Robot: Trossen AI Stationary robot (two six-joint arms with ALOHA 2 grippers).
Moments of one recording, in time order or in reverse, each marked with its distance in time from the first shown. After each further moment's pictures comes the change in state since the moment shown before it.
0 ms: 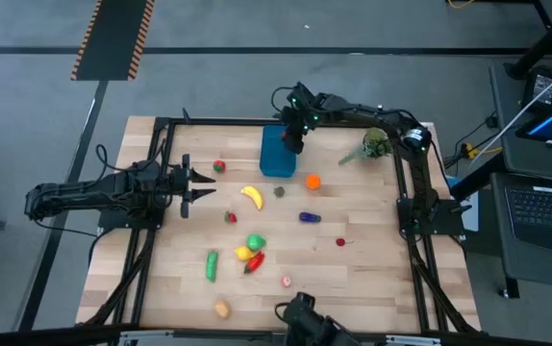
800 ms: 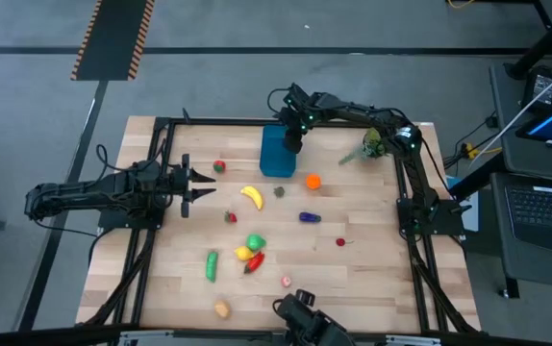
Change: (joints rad) left arm 0.000 0.000 0.000 -0.007 -0.011 0.005; right arm -0.010 0.094 0.091 -0.101 0.071 -0.002
